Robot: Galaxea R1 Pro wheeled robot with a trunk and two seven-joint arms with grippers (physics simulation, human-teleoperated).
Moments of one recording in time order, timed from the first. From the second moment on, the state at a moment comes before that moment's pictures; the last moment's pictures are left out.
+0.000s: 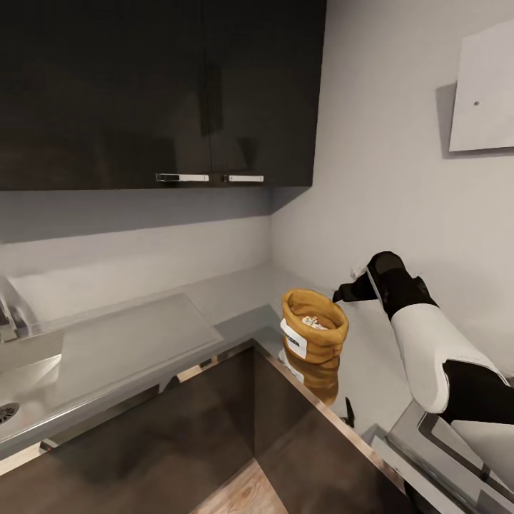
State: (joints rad) left arm 0.00 -0.03 0.21 -0.07 0.14 -0.05 0.05; right arm -1.25 -0.05 -0.17 -0.58 0.53 1.05 0.44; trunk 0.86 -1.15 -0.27
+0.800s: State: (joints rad) left arm 0.00 -0.03 0.21 -0.07 0.13 -0.05 0.05; right arm -1.14 -0.06 -0.17 -0.58 0.53 0.84 0.51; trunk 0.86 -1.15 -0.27
